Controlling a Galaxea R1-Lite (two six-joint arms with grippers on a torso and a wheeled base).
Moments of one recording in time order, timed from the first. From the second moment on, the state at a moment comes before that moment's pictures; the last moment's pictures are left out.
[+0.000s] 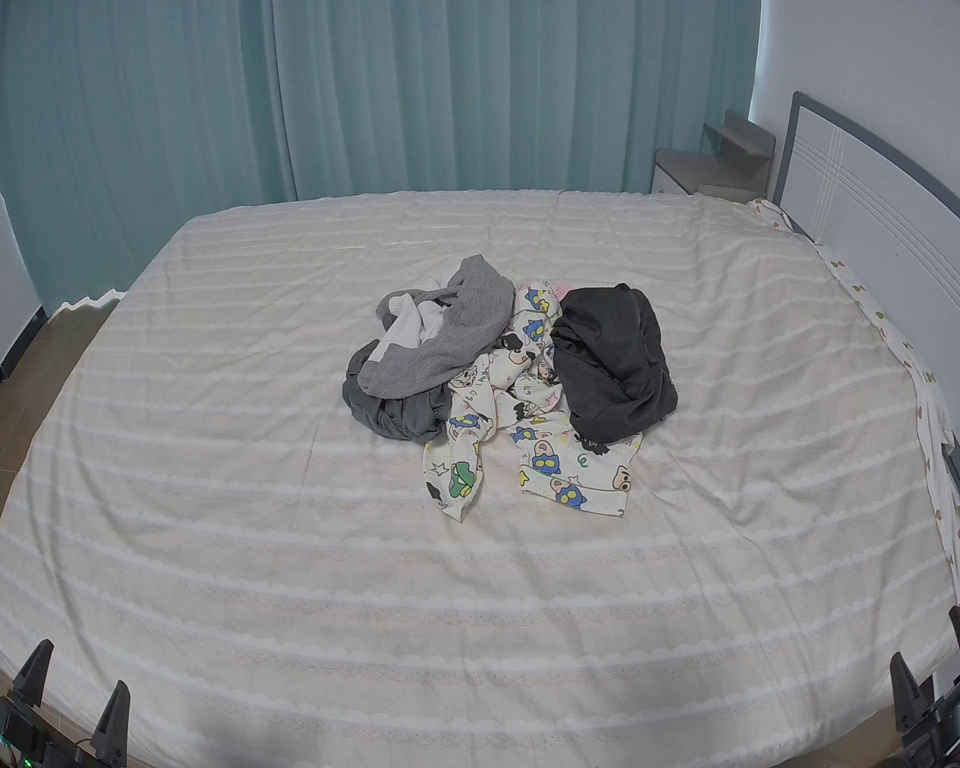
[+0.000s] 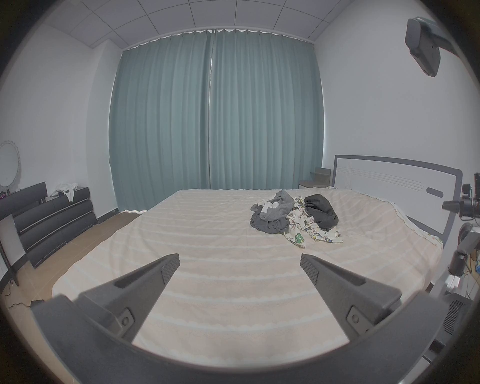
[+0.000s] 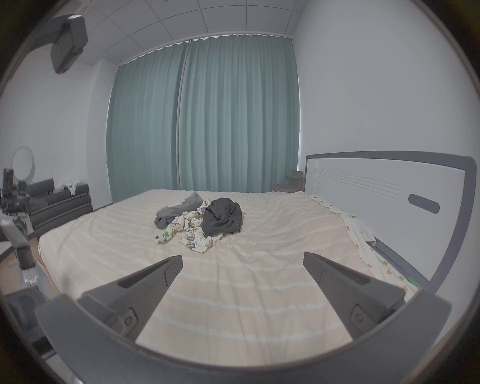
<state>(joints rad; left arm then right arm) 0.00 0.02 -0.02 0.02 -0.01 0.00 0.00 0.03 -0.05 -0.01 0.05 -0.04</state>
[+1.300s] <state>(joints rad) 0.00 0.02 -0.02 0.02 -0.01 0.00 0.26 1.49 -0.73 -0.38 0.16 0.45</state>
